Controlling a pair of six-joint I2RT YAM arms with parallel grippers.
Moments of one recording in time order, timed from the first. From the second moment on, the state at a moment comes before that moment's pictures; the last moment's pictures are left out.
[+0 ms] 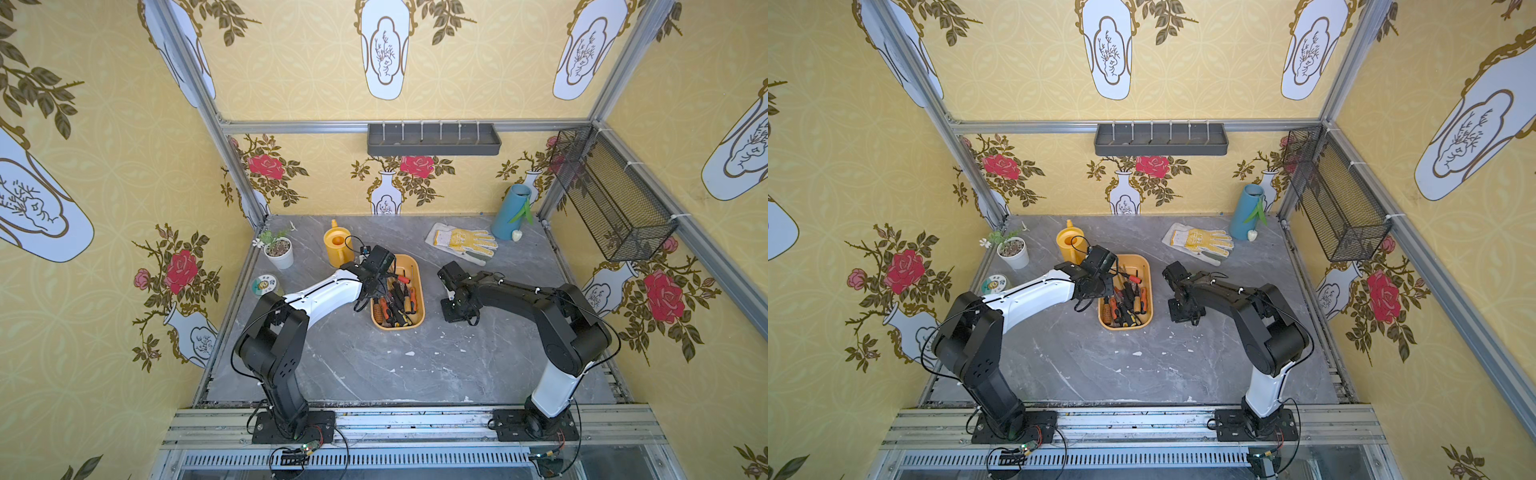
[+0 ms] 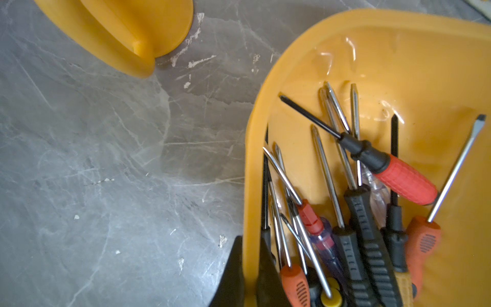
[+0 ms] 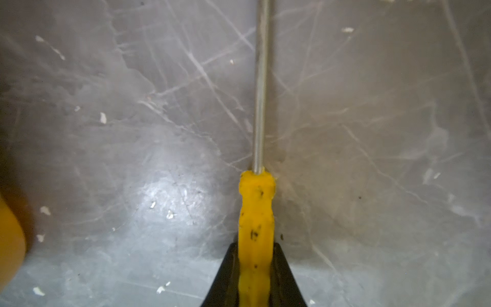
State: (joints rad) left arm -0.60 1.74 1.22 -0.60 -0.29 -0.63; right arm 0.52 1.80 1.05 -0.65 0.04 0.38
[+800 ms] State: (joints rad) left arm -0.60 1.74 1.22 -0.61 -0.31 -0.64; right arm 0.52 1.77 1.03 -0.63 0.04 0.43
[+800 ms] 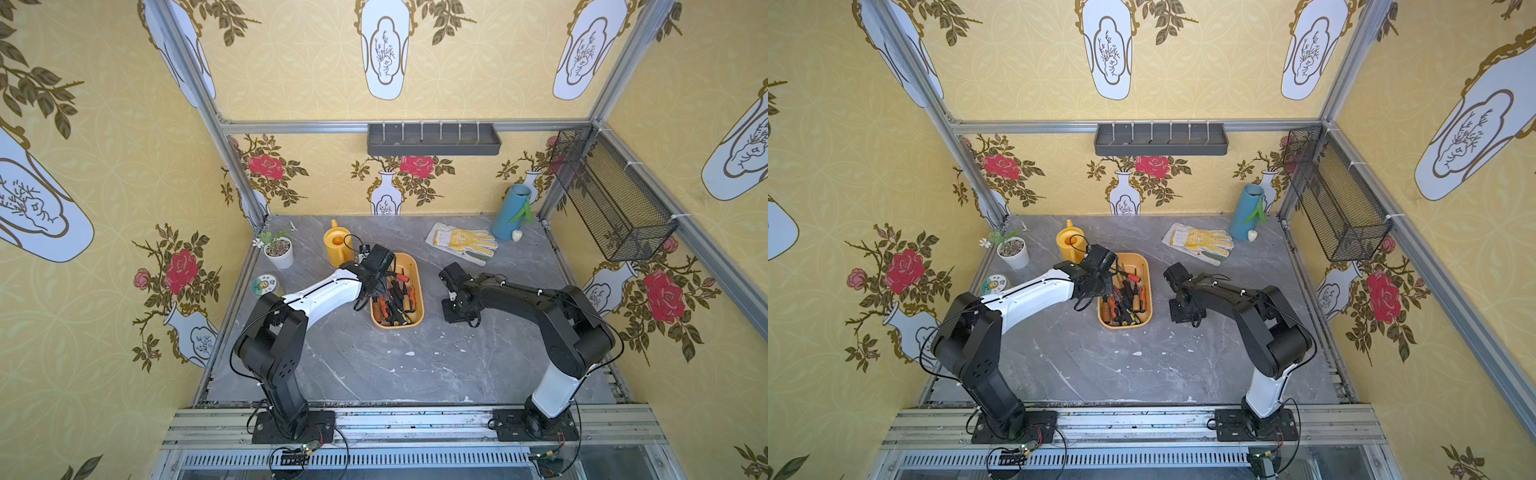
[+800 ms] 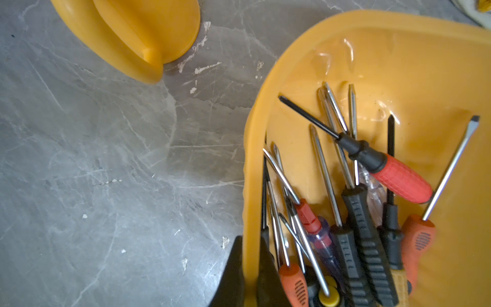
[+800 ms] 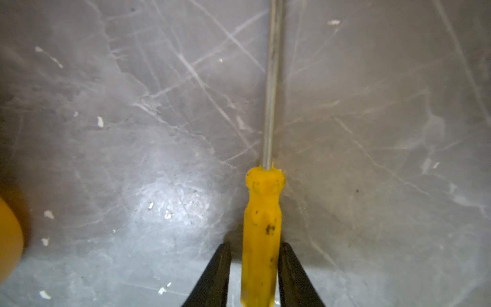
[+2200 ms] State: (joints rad) left arm -0.60 1.67 1.17 -0.55 -0.26 -0.57; right arm 0.53 1.61 1.26 -0.52 -0.26 0.26
